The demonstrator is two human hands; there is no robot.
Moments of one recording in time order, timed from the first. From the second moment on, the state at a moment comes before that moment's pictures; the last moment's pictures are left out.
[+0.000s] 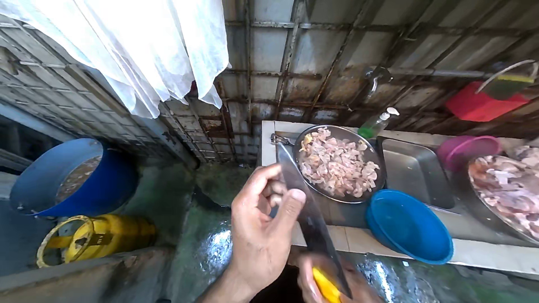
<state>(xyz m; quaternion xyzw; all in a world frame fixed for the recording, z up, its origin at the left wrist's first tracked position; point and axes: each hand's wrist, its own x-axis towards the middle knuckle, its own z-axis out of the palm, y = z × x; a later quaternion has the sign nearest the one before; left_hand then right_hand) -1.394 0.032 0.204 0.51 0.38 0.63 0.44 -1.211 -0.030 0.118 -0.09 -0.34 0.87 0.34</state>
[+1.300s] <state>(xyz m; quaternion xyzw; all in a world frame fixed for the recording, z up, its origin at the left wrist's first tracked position) -1.418 0.069 0.070 0.49 0.54 0.48 0.49 -1.178 -0.025 0.063 -0.48 -0.62 0.51 0.34</state>
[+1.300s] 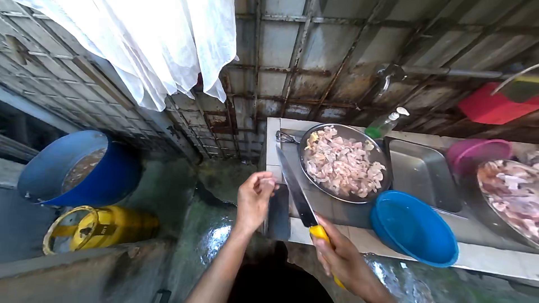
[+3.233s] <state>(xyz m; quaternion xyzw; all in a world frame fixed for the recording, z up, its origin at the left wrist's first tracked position) -1.399 0.020 -0.077 0.49 0.69 0.07 0.53 -1.175 -0.096 -0.087 -0.66 -0.71 0.23 -0.07</state>
